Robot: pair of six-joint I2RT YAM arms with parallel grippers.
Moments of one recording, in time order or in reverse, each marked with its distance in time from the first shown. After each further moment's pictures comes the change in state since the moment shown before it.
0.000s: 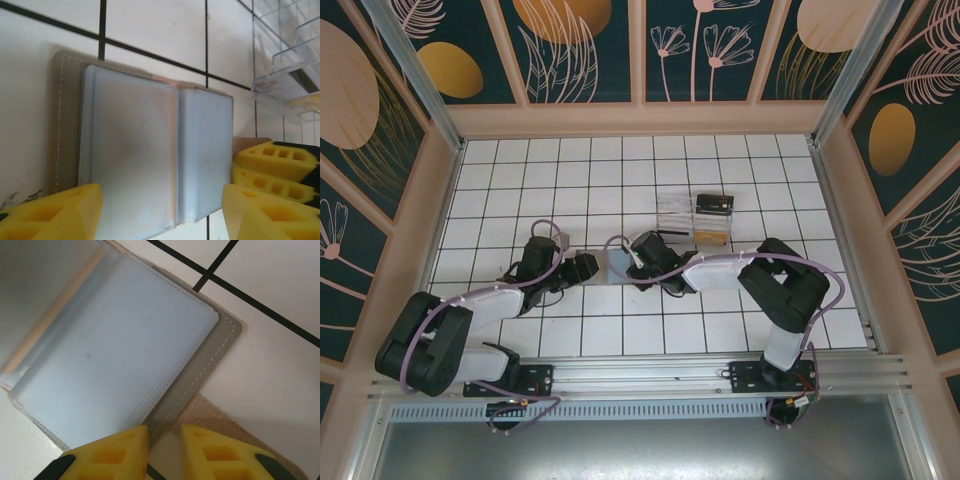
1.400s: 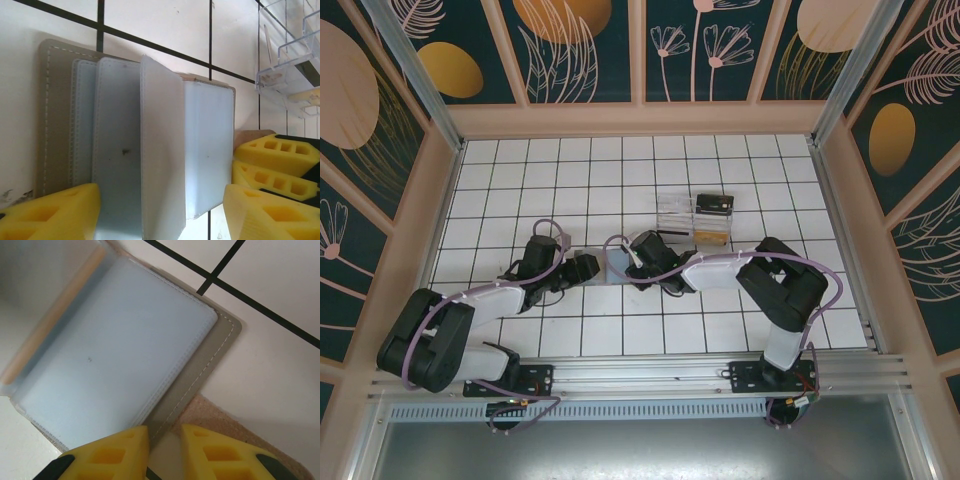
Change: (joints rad) left arm 0.000 0.014 0.017 -0.023 0.029 0.007; right arm -0.001 0.011 0.006 0.008 -0.010 0.003
